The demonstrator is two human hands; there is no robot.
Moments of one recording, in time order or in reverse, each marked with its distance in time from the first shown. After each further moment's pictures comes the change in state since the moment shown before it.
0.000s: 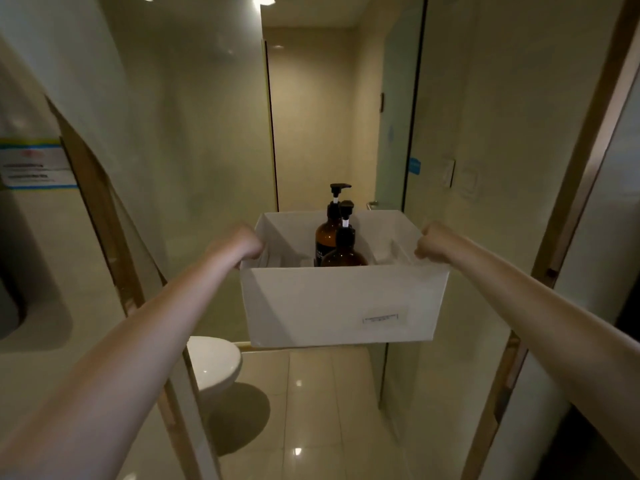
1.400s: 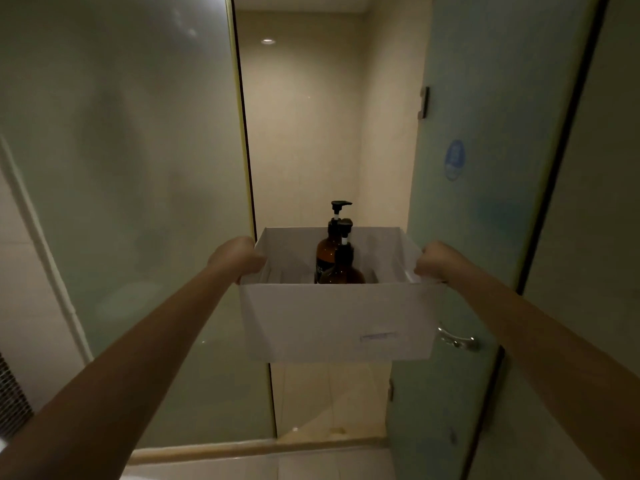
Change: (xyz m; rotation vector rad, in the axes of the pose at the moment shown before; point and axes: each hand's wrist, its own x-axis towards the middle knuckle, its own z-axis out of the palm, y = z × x) left_hand 0.560 0.083 0.131 0.038 -0.021 0.132; right_hand 0.565 -0.120 0.083 -0.031 0.023 -0.044
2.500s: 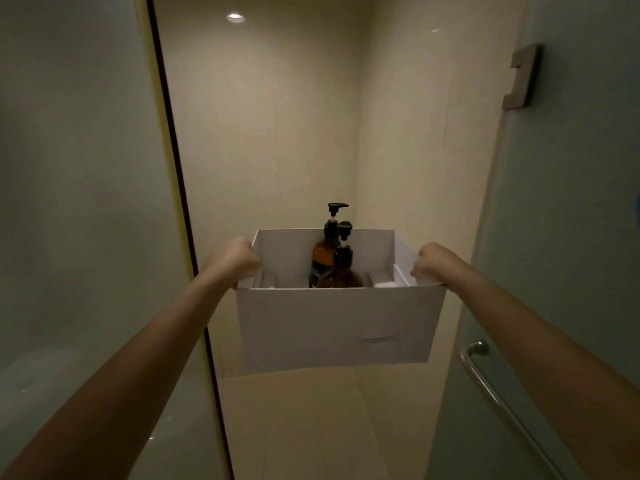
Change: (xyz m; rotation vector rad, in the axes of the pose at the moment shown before) left_hand 0.464 0.009 0.098 -0.096 -0.011 0.033; right_hand 0.445 -0.086 0.069 -0.061 0.036 0.069
